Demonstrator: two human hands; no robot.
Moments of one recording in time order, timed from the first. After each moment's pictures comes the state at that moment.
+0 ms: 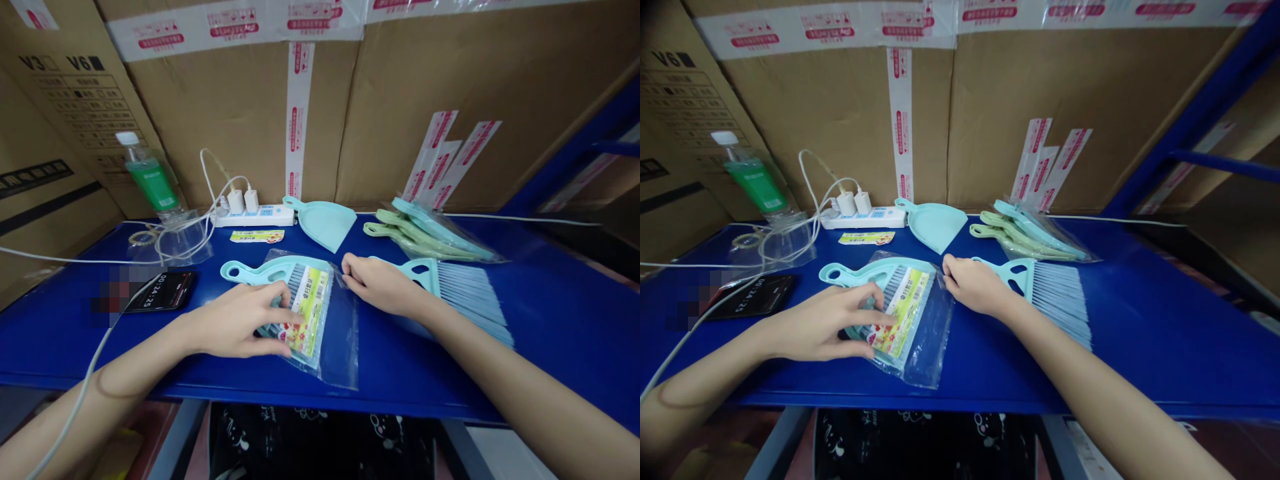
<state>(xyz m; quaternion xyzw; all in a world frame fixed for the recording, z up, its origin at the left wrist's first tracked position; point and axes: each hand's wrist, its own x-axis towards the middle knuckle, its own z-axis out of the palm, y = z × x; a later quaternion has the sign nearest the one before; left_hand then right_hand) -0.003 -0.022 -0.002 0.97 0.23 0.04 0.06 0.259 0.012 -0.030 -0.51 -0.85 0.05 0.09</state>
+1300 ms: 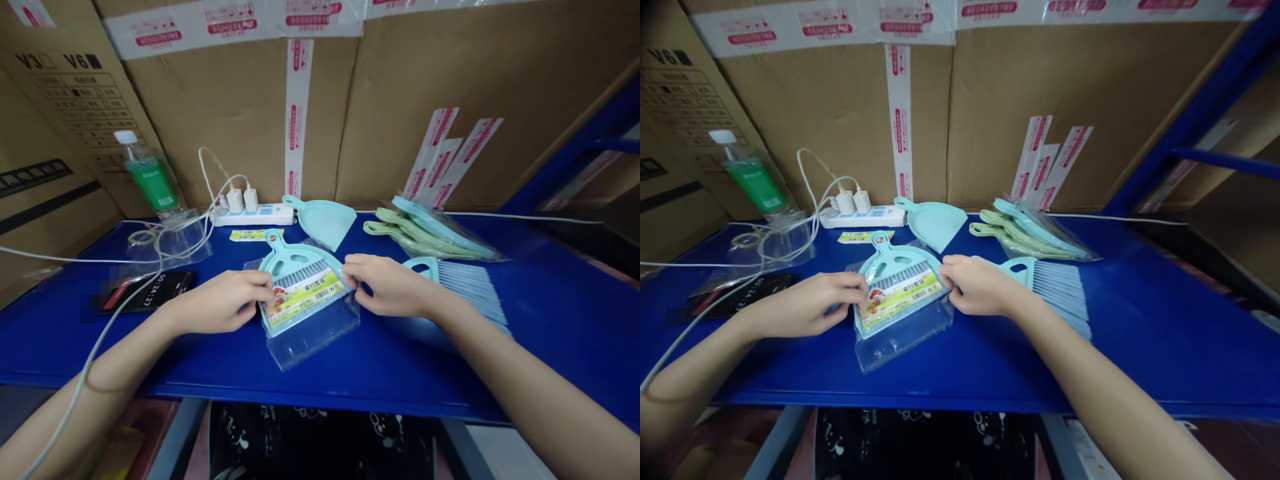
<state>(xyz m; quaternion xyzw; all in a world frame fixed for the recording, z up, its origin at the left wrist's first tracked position) -0.014 -0.011 0.012 0.95 0.29 0.02 0.11 0.265 0.005 -0.011 -0.40 -0.91 0.07 0.07</state>
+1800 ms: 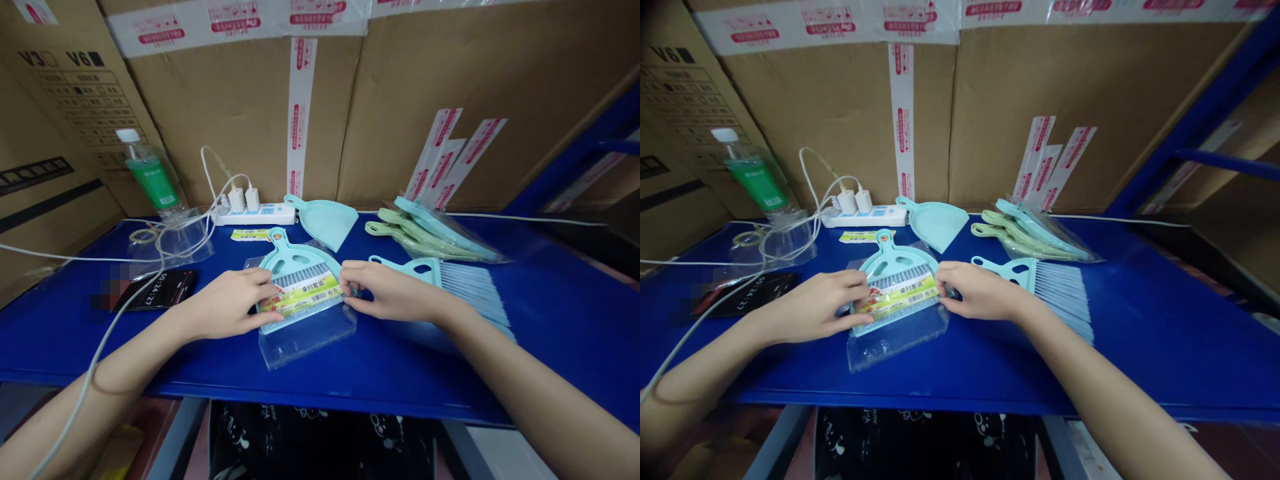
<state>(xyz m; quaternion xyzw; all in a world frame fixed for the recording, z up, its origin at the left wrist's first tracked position) -0.010 -0.013 0.003 0.94 0.33 0.01 0.00 0.265 0.004 -0.013 -0.33 -0.92 0.18 0.12</state>
